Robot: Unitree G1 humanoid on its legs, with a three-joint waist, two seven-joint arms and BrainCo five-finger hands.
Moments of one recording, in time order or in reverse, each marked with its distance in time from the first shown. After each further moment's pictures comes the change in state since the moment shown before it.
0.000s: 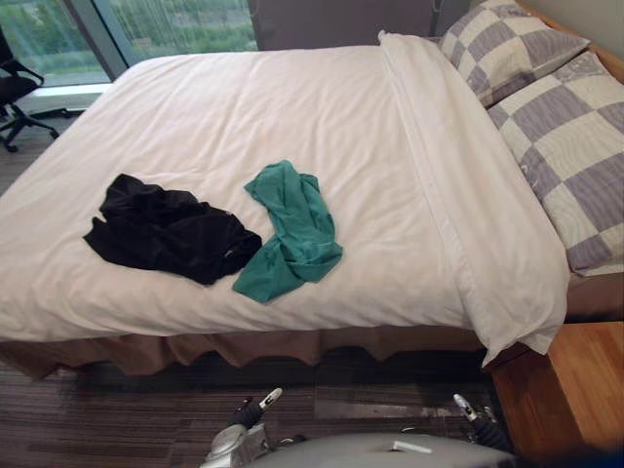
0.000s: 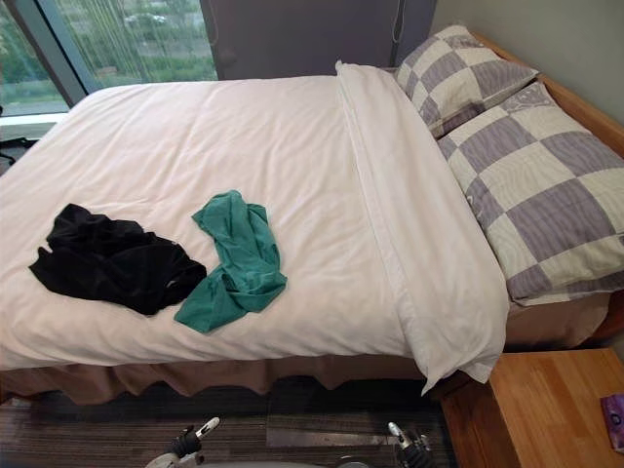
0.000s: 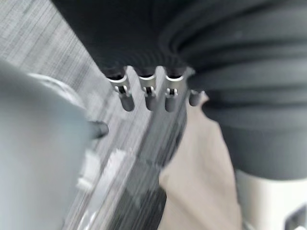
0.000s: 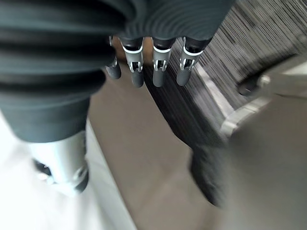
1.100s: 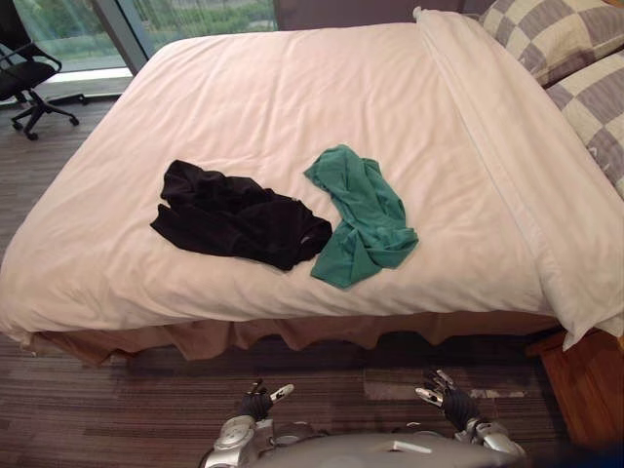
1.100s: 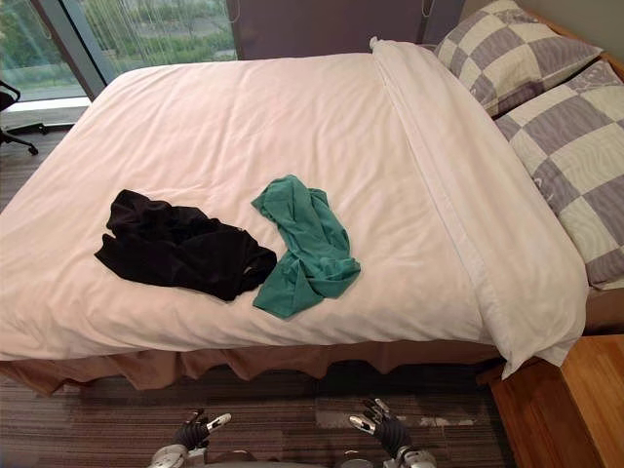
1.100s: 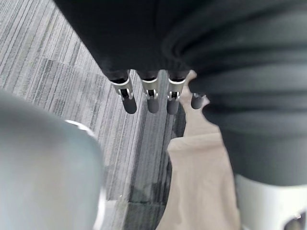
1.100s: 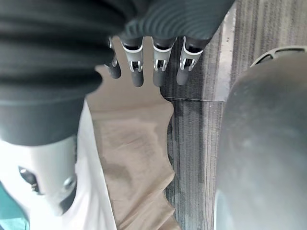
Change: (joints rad) left arm -0.047 0.036 -0.201 -0.022 0.017 -0.087 0.022; right arm -0.126 -0.146 0.339 0.029 -0.086 -0.034 0.138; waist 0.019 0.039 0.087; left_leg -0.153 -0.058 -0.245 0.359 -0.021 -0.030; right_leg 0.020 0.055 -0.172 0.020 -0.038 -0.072
